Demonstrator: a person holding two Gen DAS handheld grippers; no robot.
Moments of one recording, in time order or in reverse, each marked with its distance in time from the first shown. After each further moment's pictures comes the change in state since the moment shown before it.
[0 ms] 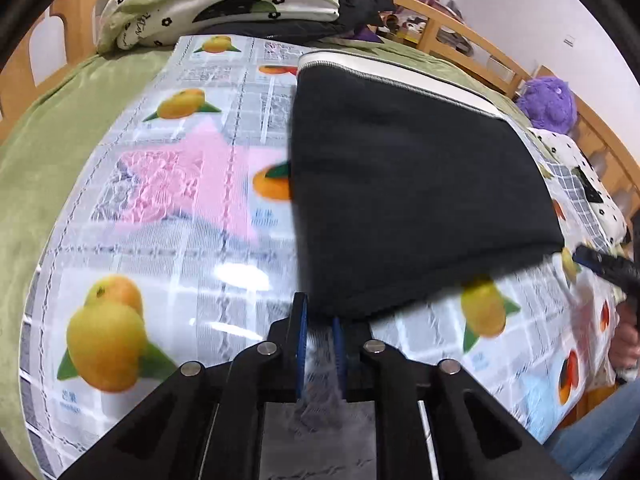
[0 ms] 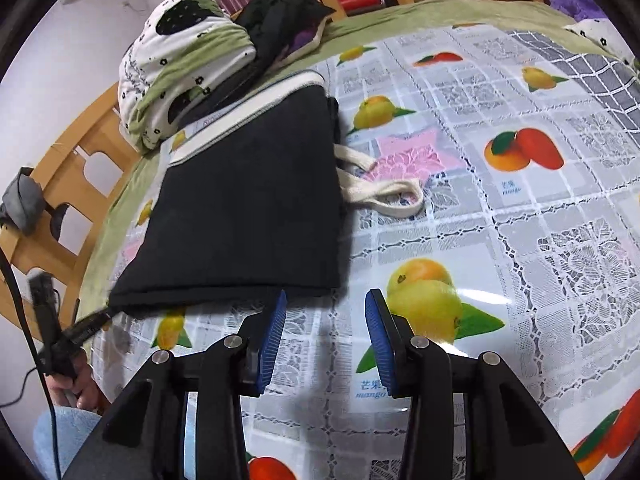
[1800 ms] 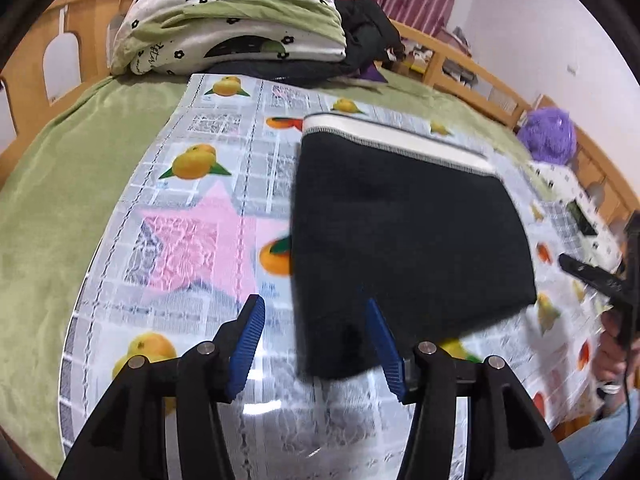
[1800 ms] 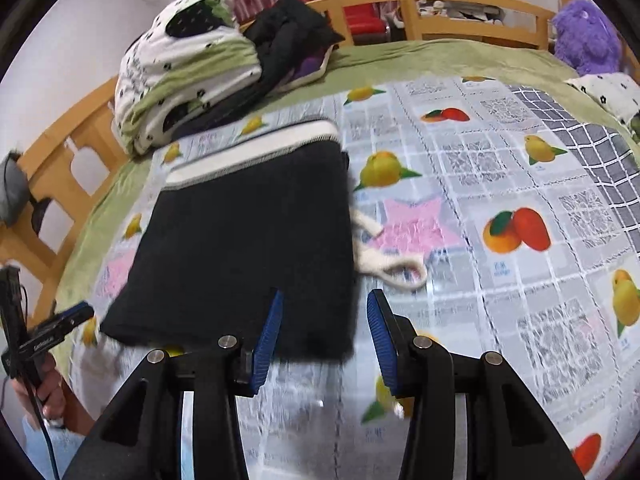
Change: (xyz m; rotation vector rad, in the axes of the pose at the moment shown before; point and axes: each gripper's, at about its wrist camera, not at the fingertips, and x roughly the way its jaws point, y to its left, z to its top) left arm -0.036 0.000 0.051 -0.056 -0.080 -0.001; right arm -0.012 0.032 0.048 -0.065 -0.101 -0.102
